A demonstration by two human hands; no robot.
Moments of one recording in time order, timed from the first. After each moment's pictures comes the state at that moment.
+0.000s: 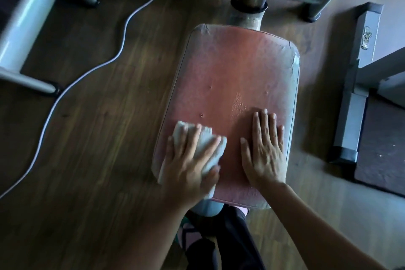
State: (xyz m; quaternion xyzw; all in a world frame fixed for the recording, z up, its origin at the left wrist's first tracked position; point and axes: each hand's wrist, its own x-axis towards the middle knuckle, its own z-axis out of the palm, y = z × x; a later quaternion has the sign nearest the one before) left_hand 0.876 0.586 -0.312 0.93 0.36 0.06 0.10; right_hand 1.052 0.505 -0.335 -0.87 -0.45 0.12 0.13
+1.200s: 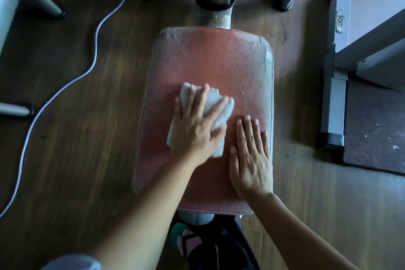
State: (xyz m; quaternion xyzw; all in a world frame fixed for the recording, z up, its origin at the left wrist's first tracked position) left_hand 0.982 0.639 -0.327 0.94 0.30 0.03 0.13; right_hand 1.048 0.491 -0.332 -0.88 -0.43 0.12 0.18
